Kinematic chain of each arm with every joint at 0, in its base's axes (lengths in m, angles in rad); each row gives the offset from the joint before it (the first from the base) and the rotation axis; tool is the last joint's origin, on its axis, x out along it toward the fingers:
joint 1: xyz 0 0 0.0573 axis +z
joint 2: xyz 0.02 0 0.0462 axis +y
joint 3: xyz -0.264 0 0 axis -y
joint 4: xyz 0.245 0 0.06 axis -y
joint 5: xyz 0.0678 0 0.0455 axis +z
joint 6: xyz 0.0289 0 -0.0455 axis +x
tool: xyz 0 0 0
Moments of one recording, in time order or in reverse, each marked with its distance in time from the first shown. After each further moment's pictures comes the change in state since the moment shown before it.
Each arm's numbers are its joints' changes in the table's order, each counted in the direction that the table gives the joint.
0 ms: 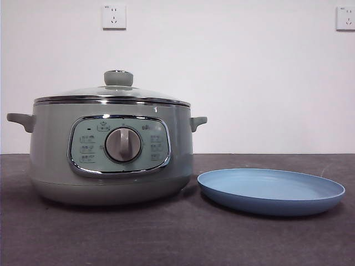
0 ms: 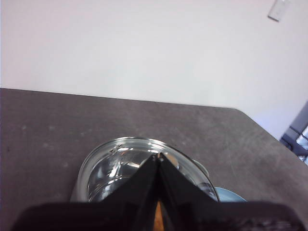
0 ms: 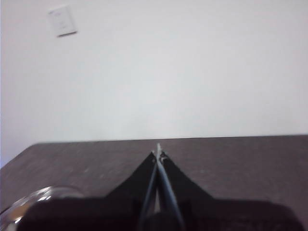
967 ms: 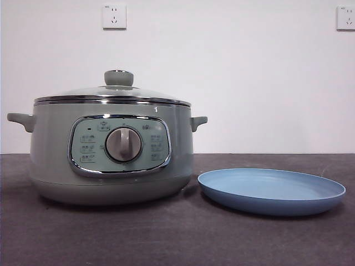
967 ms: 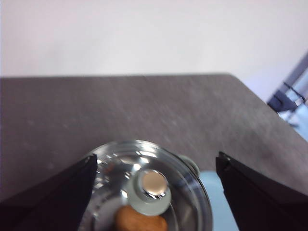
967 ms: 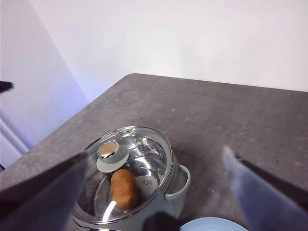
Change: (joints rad) left arm -0.073 0.447 0.488 -0.252 -0.036 0.104; right arm 0.037 0.301 0.155 -0.094 0.405 -0.058
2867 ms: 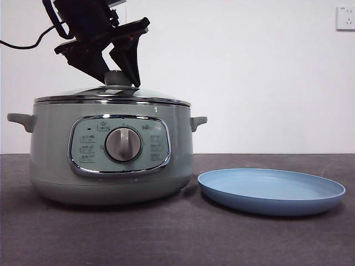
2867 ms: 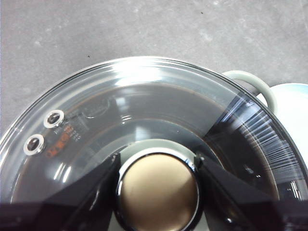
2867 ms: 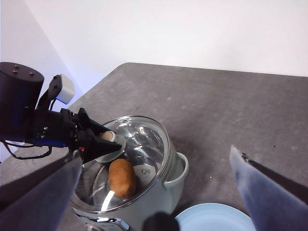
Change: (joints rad) left arm -0.328 0.524 0.022 0.075 0.396 0.115; right arm 0.023 -0.001 0.001 -0.053 -0.048 -0.003
